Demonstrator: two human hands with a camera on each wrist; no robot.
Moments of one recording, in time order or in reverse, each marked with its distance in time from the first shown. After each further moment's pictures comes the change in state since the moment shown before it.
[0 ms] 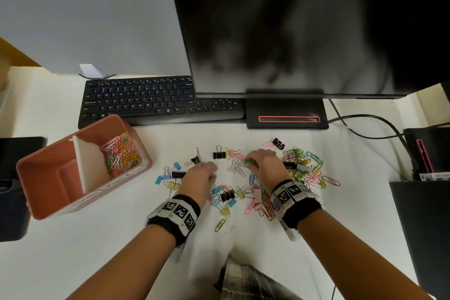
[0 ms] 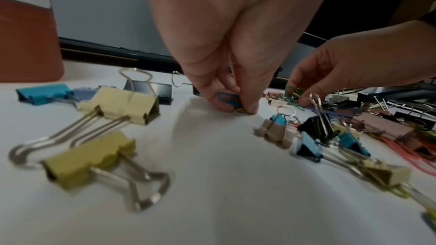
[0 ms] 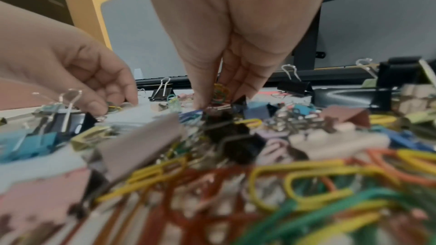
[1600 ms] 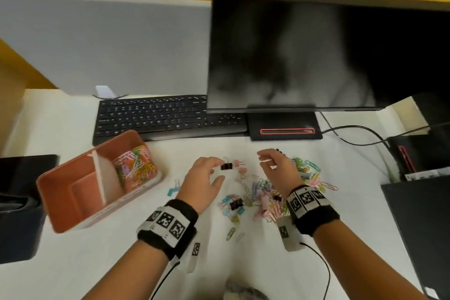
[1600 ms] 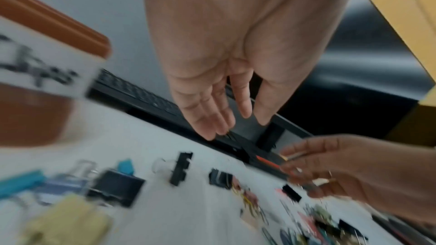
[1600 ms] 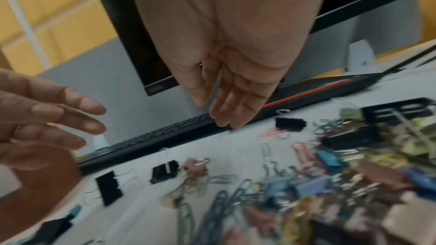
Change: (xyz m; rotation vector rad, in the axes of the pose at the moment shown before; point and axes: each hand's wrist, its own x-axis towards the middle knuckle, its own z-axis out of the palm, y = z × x) left_hand -0.015 0.018 -0.062 -0.287 0.029 0.095; right_hand -0.020 -0.023 -0.030 0.392 0.217 0.216
